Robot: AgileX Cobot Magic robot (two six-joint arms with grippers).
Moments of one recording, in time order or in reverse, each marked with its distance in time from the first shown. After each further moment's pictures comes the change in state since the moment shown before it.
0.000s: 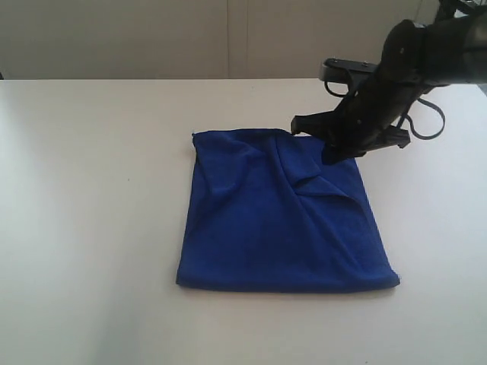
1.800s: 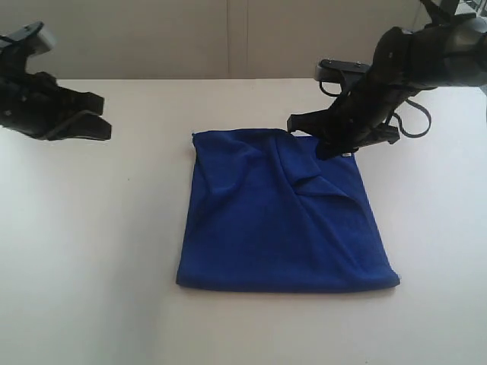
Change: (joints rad) left arm -0.049 1.206 -0.363 -0.830 -0.338 0.621; right arm -0.013 0.100 -0.079 0.019 -0.036 -0.047
